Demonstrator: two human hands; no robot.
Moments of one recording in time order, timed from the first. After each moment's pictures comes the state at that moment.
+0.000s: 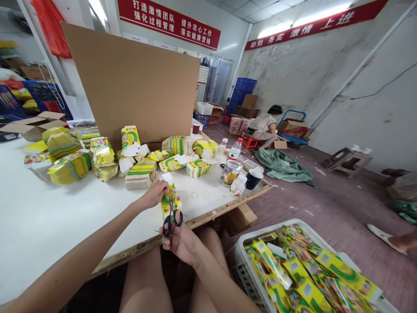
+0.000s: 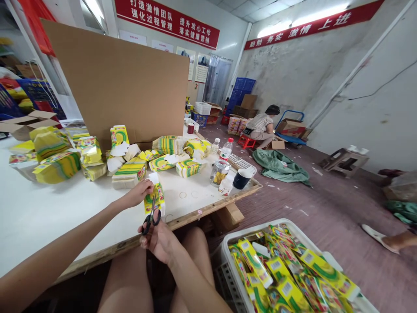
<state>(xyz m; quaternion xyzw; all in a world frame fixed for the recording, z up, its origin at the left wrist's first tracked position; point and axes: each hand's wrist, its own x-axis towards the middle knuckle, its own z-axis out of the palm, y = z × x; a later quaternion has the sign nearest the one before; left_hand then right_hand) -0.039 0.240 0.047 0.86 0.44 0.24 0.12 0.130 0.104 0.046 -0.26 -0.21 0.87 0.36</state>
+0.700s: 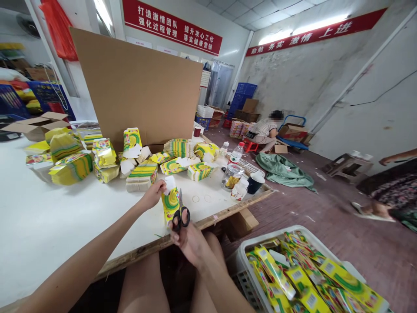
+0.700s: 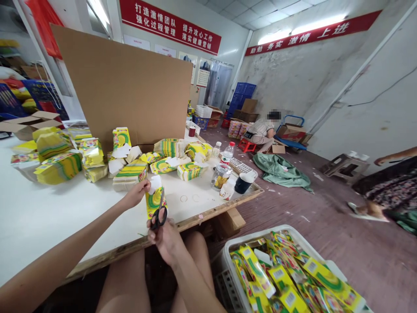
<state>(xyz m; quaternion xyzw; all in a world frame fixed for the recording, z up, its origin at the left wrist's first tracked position) -0.050 0.250 0.032 0.76 0.48 0.36 0.25 0.135 0.115 0.060 -0.45 -0.43 0.65 0.43</state>
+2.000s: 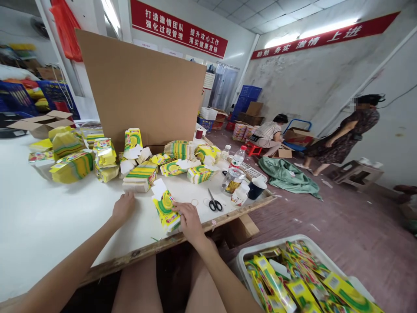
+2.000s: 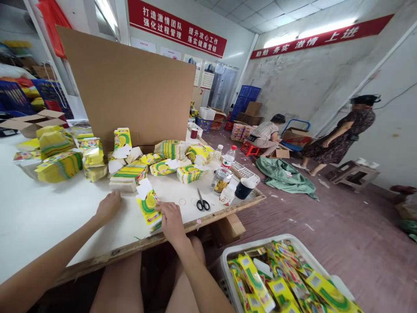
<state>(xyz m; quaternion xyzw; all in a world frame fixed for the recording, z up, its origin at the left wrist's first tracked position) -0.129 0.225 -0.024 0.66 0.72 0.21 0.06 0.168 0.168 0.031 -0.40 -0.79 0.22 0.40</state>
